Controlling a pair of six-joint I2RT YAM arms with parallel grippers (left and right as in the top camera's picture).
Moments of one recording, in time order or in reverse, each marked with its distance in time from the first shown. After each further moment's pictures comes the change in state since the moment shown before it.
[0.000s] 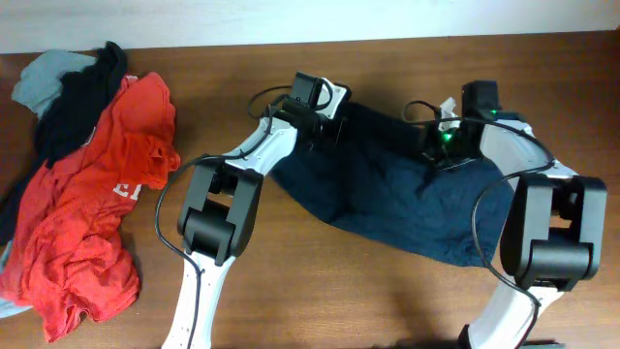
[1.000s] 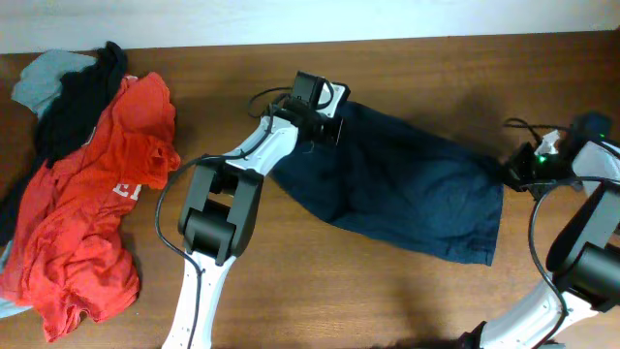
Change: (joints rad) left arm 0.001 0.003 0.020 -0.035 -0.020 -0.060; right arm -0.452 0.000 0.000 -0.148 0.064 -0.065
